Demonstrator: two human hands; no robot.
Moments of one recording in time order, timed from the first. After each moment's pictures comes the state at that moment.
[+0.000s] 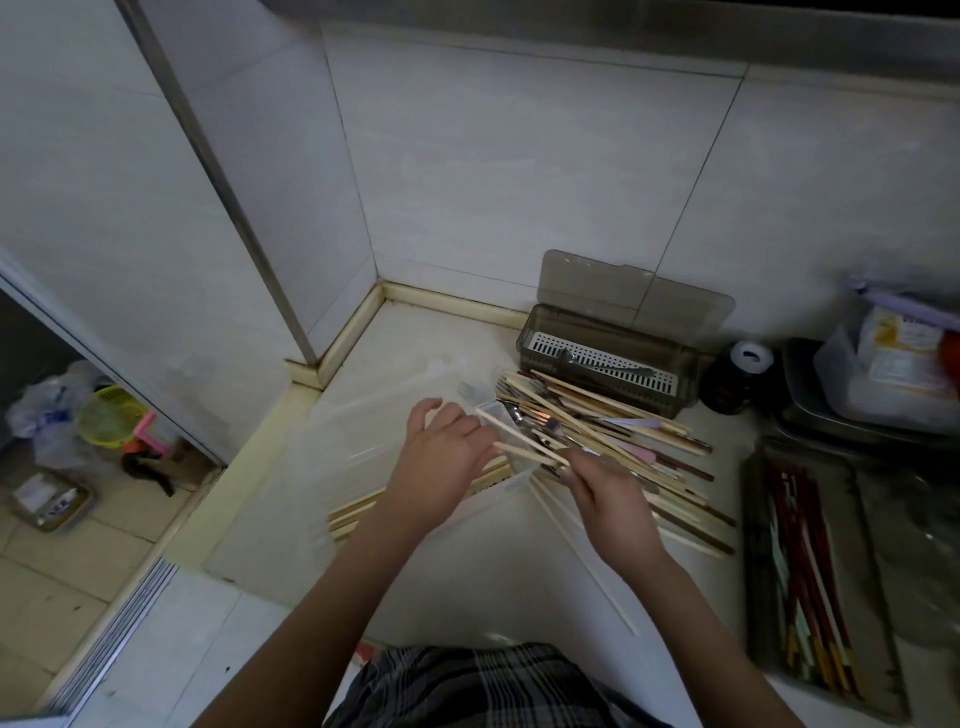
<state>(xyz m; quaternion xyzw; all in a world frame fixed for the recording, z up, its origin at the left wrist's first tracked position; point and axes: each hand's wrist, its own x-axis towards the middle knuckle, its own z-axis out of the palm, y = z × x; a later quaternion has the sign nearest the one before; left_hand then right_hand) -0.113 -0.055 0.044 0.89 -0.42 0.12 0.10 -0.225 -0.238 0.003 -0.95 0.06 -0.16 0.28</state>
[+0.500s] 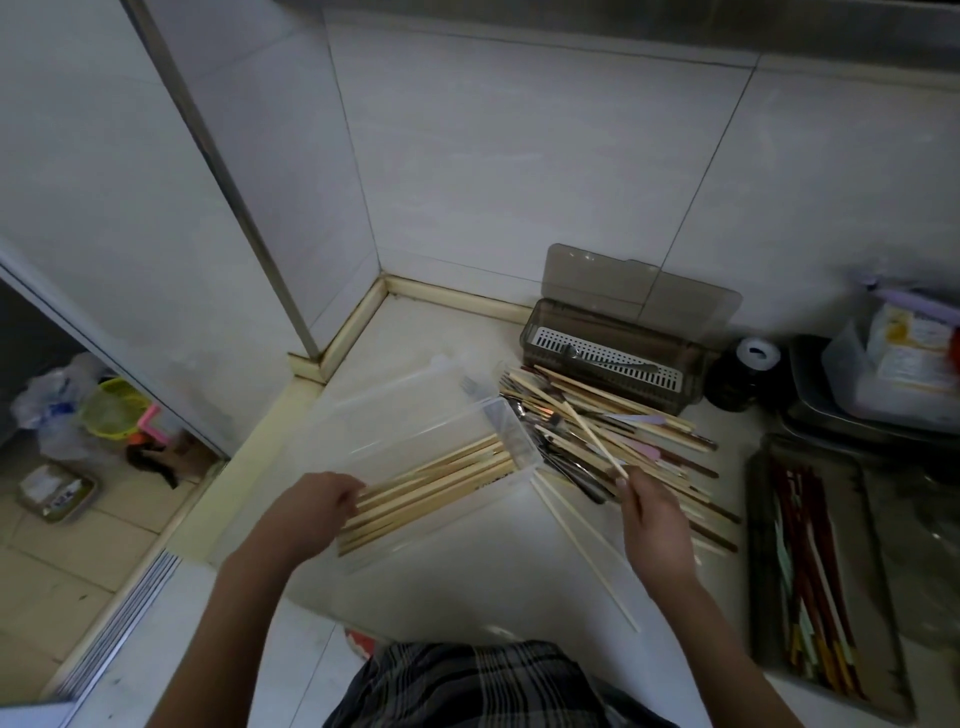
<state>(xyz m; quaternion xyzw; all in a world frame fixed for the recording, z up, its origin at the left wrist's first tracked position) -0.096 0.064 0.018 0.95 -0.16 -0.23 0.16 -0.255 -0.262 -0.034 -0.91 0.26 -0.13 0.29</state>
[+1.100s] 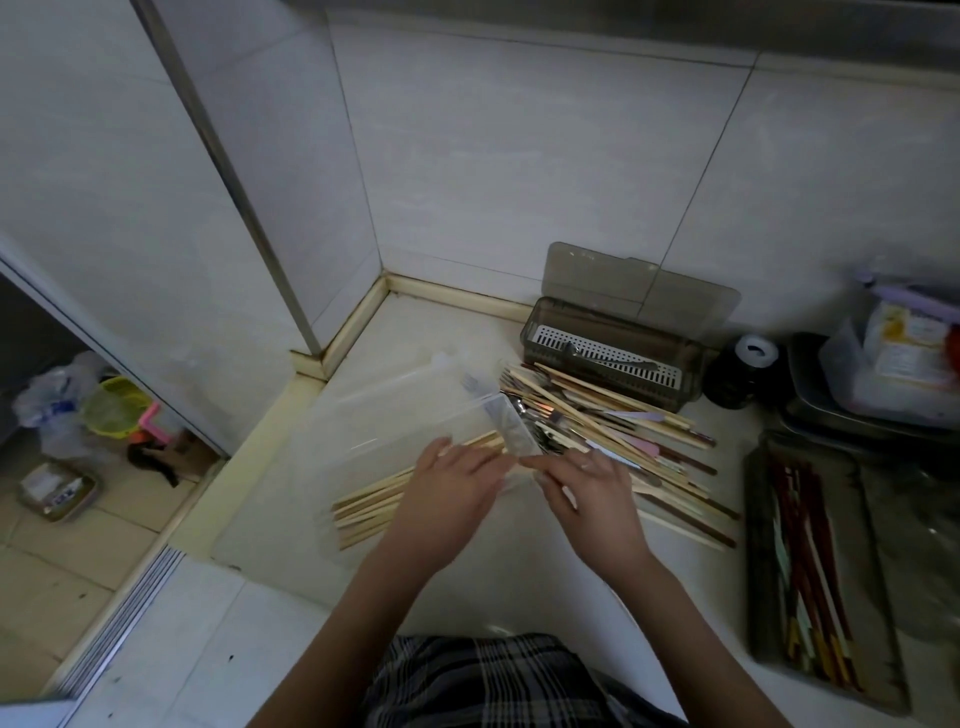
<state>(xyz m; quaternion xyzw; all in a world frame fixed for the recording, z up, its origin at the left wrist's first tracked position) -0.148 -0.041 0.026 0.89 -0.43 0.07 0.12 -0.228 -0.217 0.003 -0.96 0.06 -0.14 0.24</state>
